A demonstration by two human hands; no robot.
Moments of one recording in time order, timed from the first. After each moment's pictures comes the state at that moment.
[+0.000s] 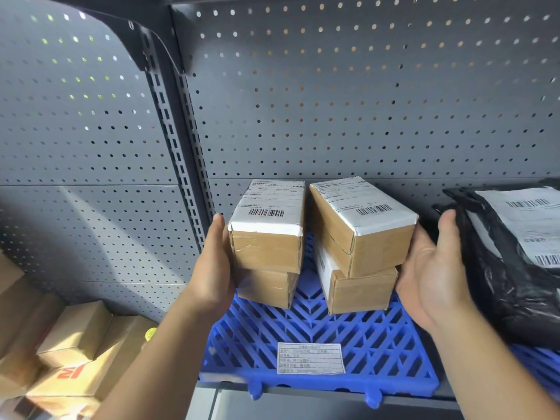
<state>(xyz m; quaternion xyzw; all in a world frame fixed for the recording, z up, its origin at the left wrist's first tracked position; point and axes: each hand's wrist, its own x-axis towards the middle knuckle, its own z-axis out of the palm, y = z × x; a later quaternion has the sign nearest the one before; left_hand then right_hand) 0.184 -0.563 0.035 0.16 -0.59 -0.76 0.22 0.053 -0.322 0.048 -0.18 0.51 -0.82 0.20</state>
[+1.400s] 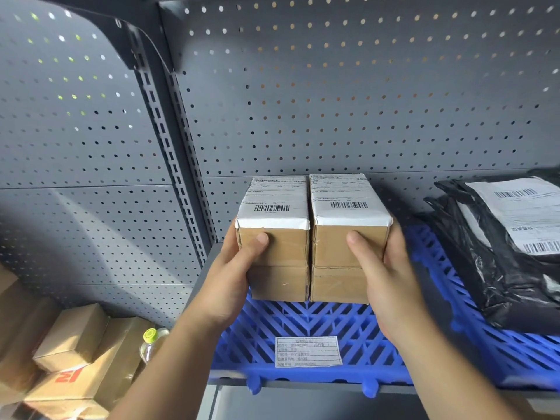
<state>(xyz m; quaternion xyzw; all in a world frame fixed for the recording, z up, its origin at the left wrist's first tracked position) 0.192 -0.551 0.017 0.06 -0.67 -0.71 0.22 0.086 -0.342 0.025 -0.29 0.61 -0.74 0.03</state>
